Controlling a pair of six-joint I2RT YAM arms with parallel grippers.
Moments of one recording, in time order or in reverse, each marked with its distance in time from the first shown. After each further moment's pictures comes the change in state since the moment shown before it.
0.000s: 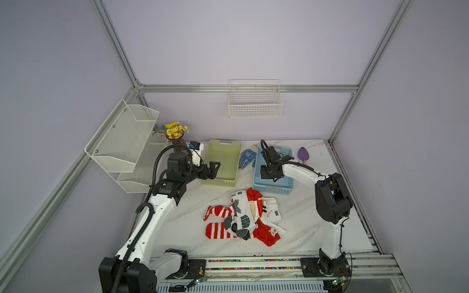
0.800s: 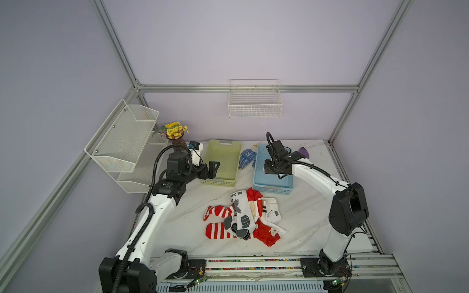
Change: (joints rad) left arm 0.005 0.000 0.000 0.000 -0.007 -0.001; right arm 0.013 -0.174 0.003 -0.088 0.046 0.005
